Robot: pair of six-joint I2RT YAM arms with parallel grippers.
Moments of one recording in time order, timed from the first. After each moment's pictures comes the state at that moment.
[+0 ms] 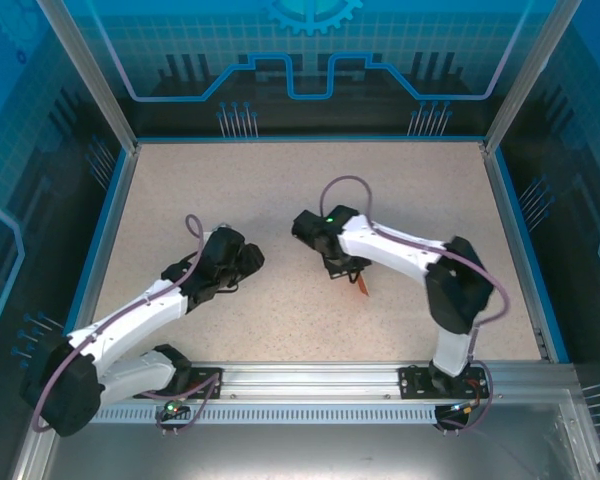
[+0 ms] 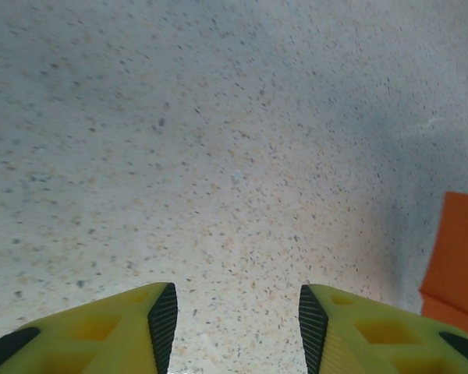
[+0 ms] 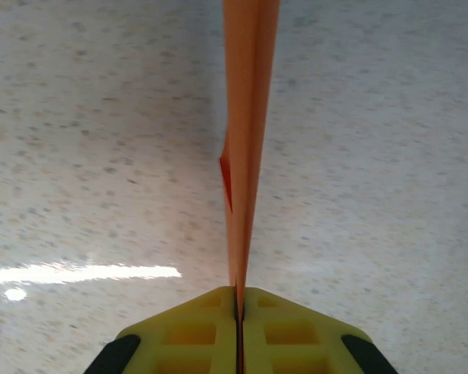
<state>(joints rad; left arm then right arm) -0.53 1.08 0.65 -0.39 -0.13 -1.03 0.84 1.86 1.46 -1.26 0.41 0.69</state>
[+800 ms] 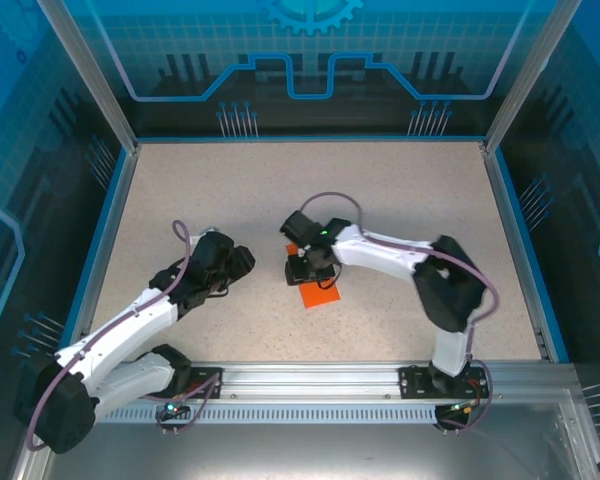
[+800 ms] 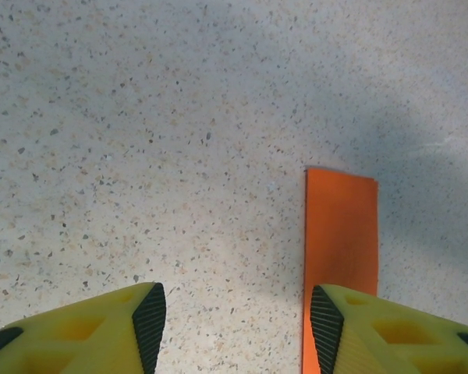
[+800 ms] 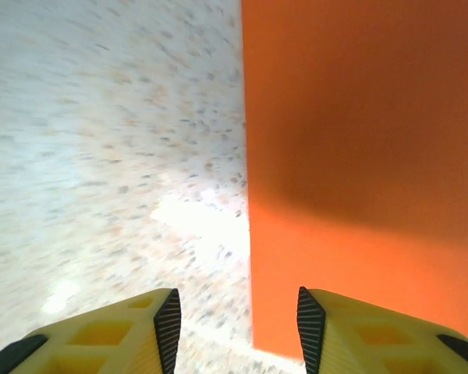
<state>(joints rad) -0.50 1.00 0.62 -0.46 -0.14 -1.01 0.84 1.81 1.30 -0.72 -0.11 0.68</state>
